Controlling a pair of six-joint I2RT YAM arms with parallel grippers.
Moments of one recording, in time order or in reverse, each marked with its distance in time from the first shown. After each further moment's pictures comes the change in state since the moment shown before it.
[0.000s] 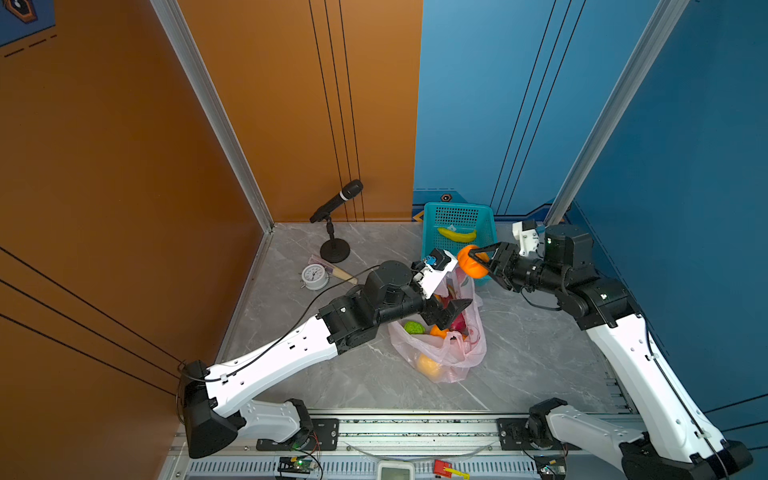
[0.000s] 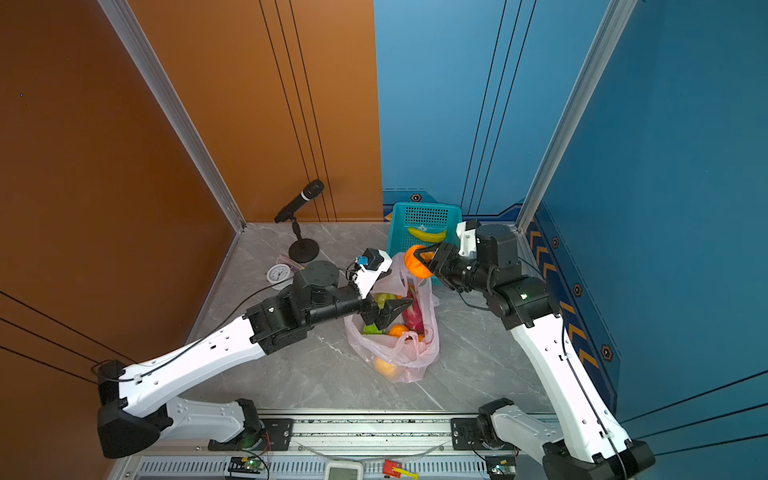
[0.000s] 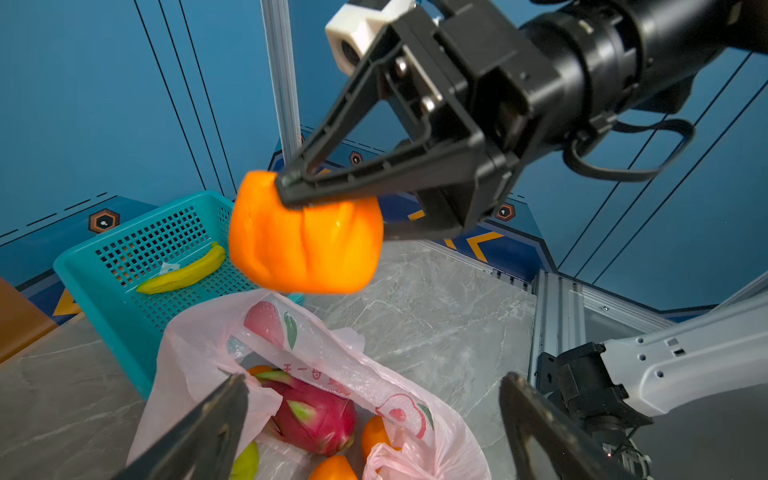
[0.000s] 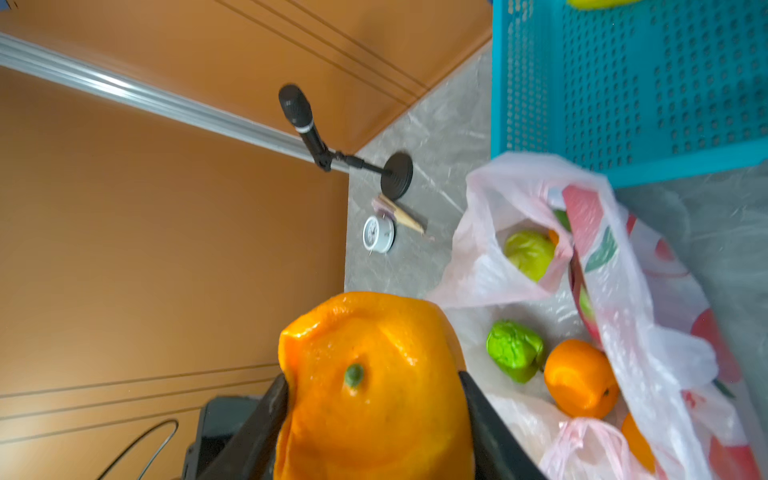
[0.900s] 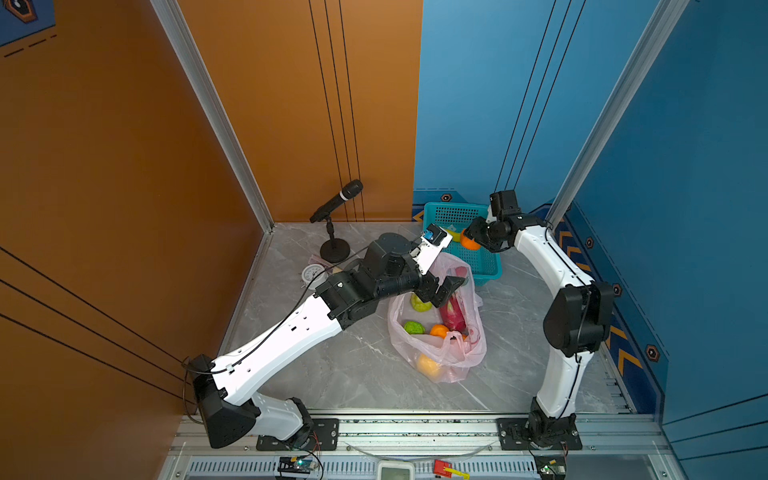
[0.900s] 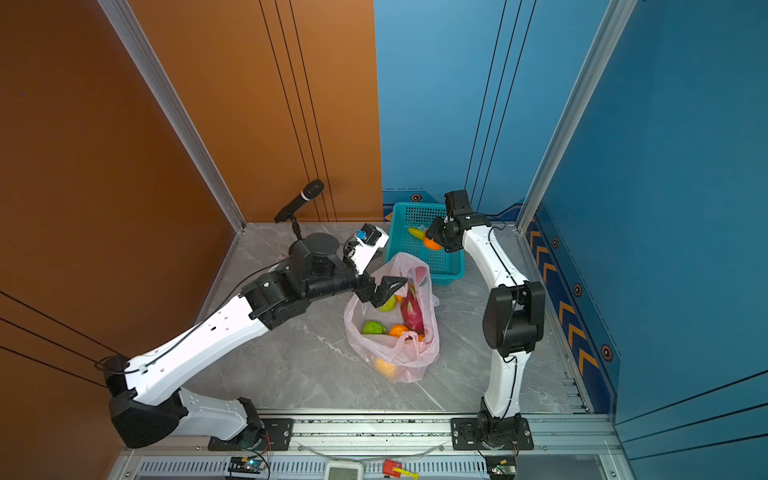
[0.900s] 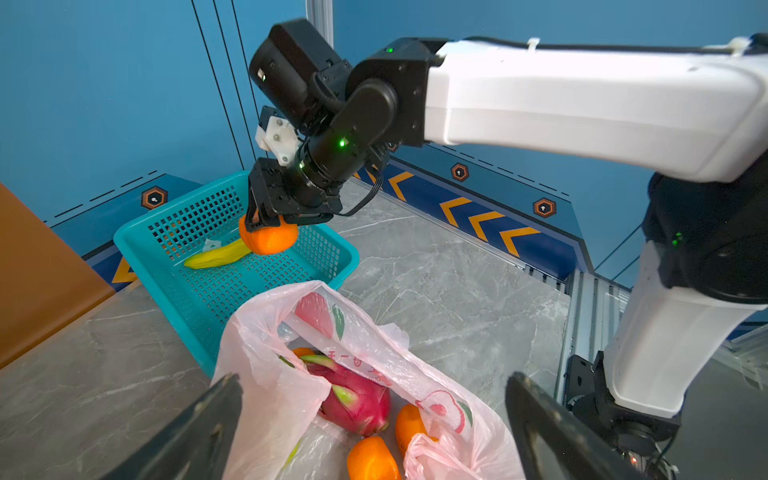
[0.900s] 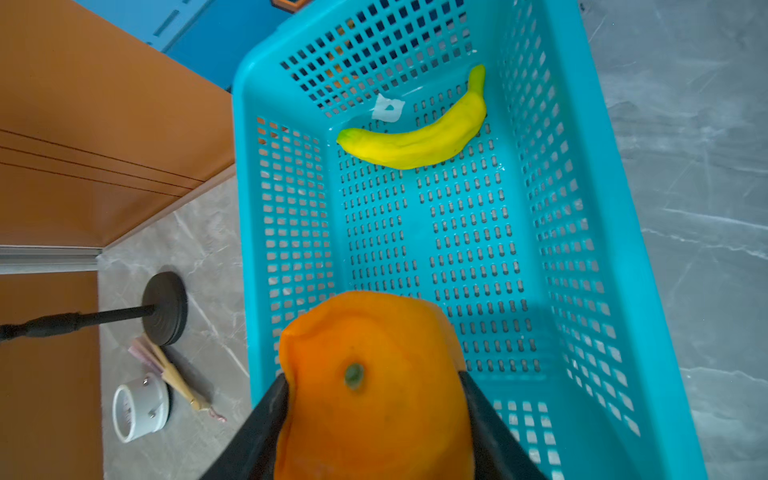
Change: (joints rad) left arm 0.129 0.116 0.250 -0.225 0.043 0.016; right arm -0.136 0.876 0.465 -0.013 0.278 -0.308
